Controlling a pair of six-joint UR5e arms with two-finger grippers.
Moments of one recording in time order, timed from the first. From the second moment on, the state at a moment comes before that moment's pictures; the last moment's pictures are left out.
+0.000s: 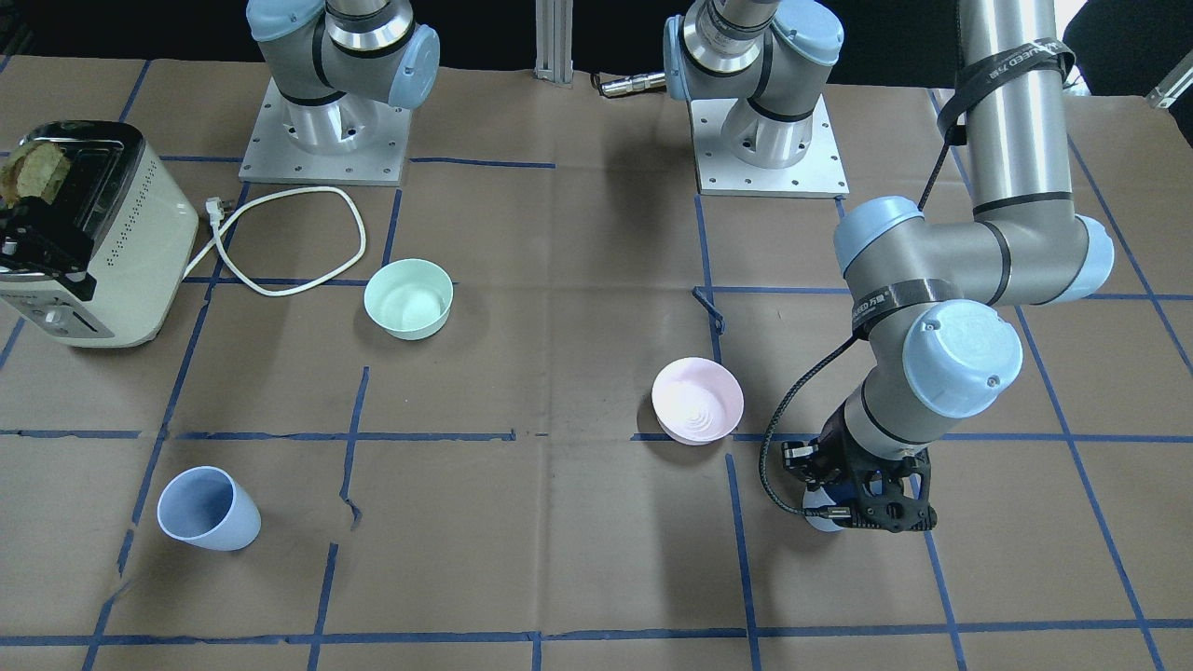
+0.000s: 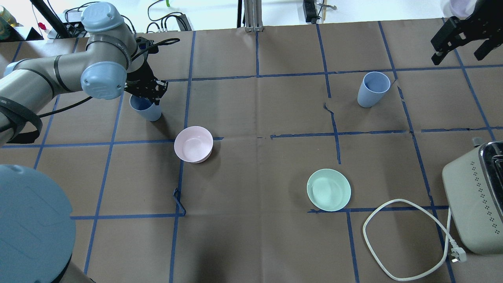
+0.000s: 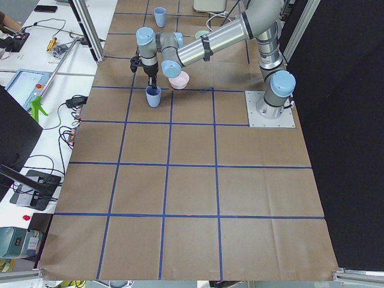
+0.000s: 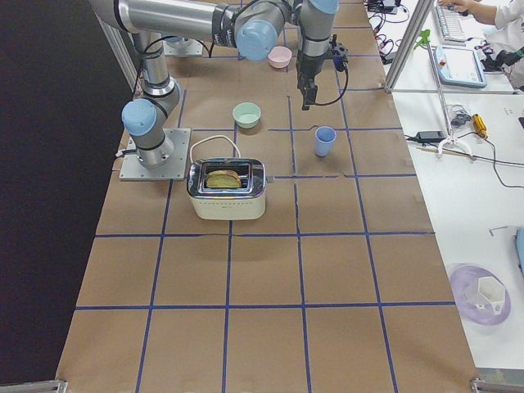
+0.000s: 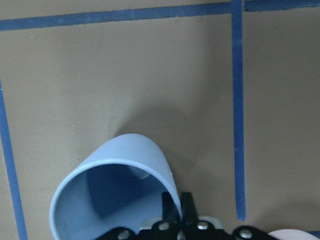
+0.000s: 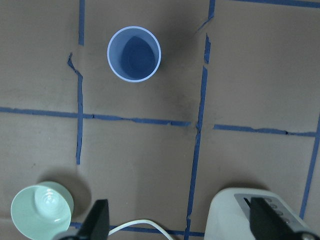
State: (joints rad) left arm -1.47 -2.03 -1.60 -1.08 1.58 0.16; right arm 1.24 -1.41 1.41 -1.56 -1.56 -0.41
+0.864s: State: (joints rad) left arm -1.76 -2.08 -1.41 -1.08 1.57 -0.10; right arm 1.28 -1.18 1.48 -1.84 -1.54 -0.34
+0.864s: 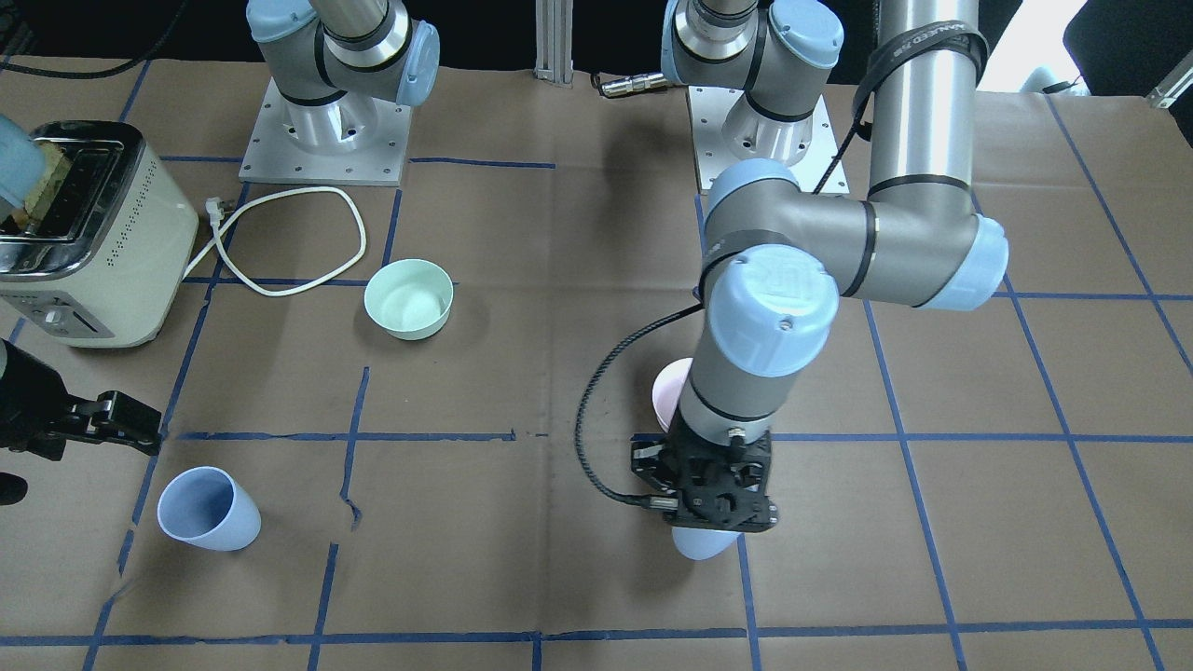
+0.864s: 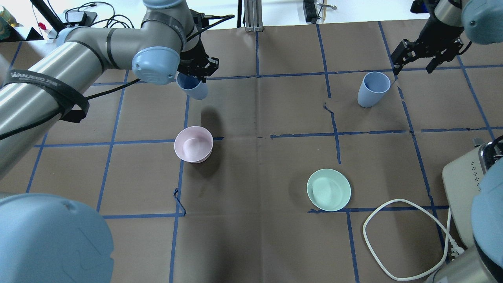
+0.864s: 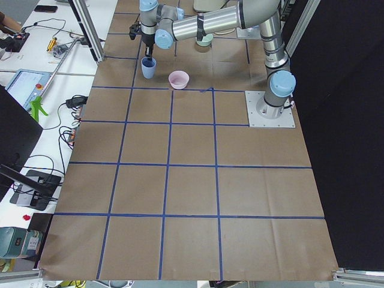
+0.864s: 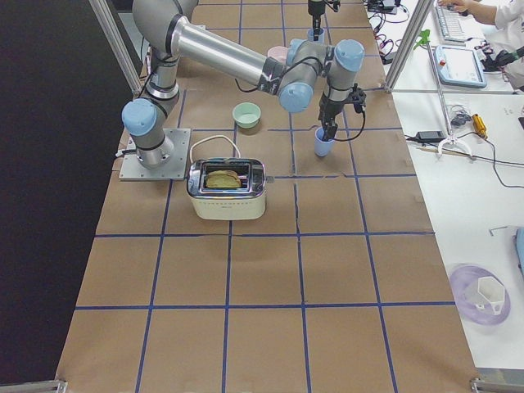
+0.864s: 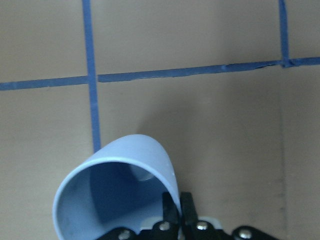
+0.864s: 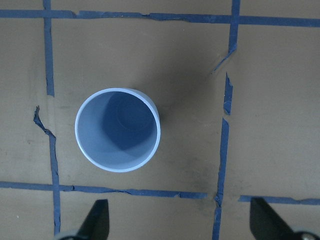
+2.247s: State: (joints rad) left arm -1.98 -2.16 -1.36 -1.06 1.62 -0.20; right arm 1.31 -1.07 1.52 -2.02 -1.53 -0.33
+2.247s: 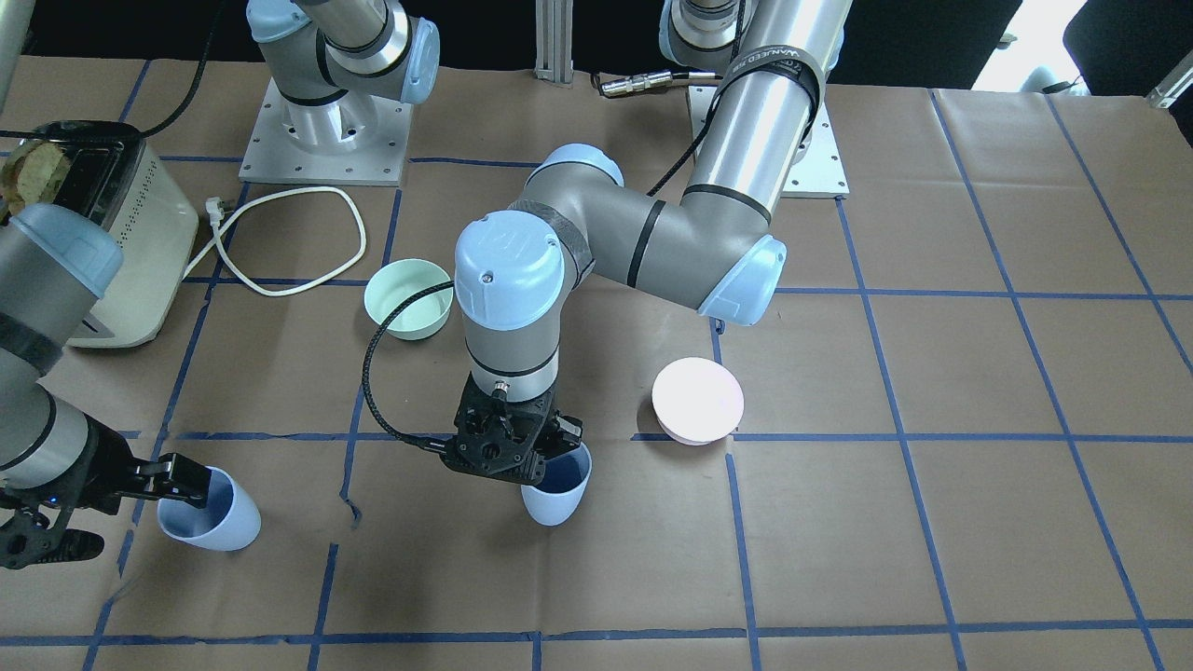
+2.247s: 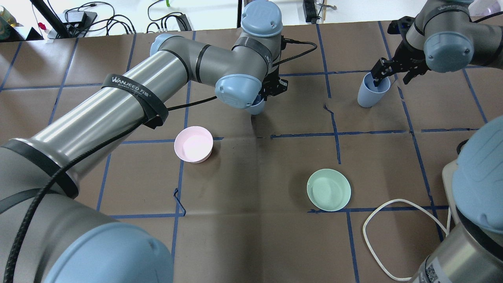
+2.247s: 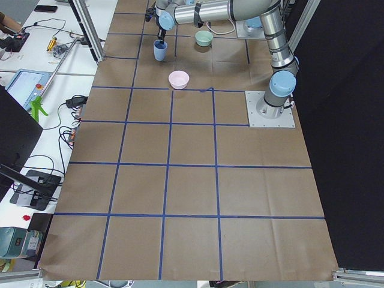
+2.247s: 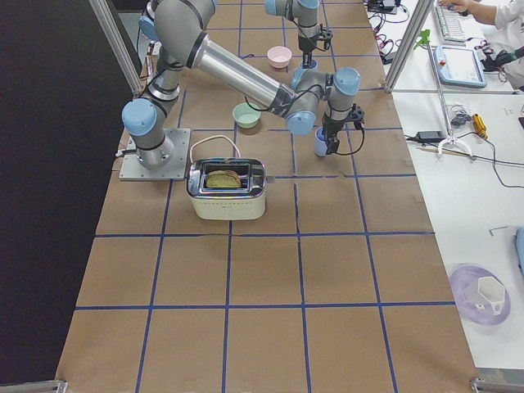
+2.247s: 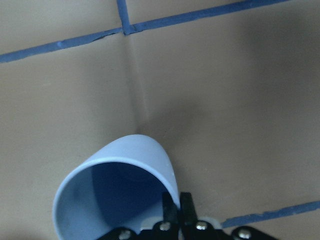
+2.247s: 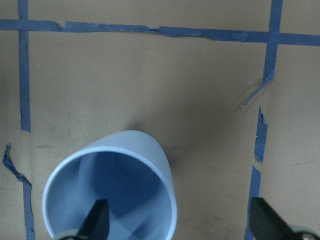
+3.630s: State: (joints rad) left arm -1.97 -2.08 -1.35 -1.08 1.63 -0.19; right arm 1.31 -1.19 1.47 -1.87 -1.53 -0.31
